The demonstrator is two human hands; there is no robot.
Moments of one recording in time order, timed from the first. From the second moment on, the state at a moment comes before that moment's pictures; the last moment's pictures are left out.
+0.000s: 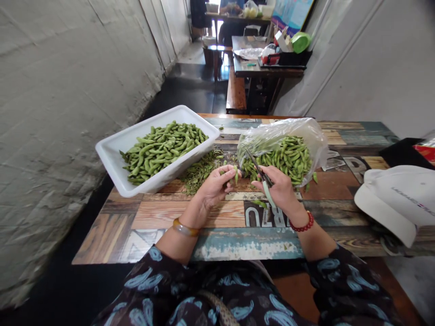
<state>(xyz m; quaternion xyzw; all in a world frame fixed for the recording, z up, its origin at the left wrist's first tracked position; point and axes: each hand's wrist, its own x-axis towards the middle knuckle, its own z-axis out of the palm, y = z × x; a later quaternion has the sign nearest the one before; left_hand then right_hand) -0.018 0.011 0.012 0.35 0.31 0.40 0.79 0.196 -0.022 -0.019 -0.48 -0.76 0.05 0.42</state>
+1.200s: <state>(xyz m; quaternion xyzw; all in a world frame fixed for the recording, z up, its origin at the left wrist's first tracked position) -0.010 0.011 -0.007 0.60 0.39 0.44 0.55 0.190 -0.029 -0.010 -0.46 -0.82 0.12 0.32</state>
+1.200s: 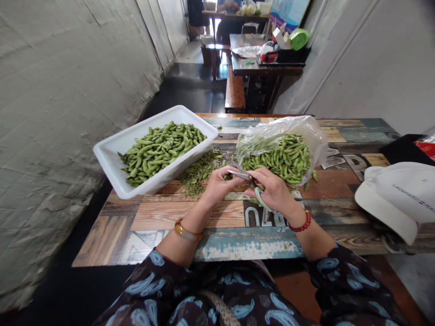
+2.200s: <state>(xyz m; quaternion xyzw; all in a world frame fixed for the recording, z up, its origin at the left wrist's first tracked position) -0.010 0.013 0.000 0.31 0.39 0.47 0.73 0.192 -0.025 -0.022 -0.48 -0.79 0.08 0.37</state>
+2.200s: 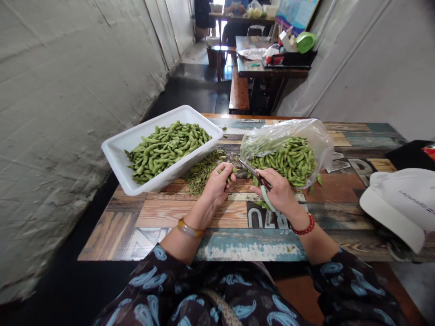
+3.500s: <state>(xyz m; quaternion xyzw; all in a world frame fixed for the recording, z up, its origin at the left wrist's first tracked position) 0.001 0.000 -0.002 0.28 0.30 0.42 0.81 0.187 -0.030 -0.021 -0.46 -0.83 0.07 0.32</state>
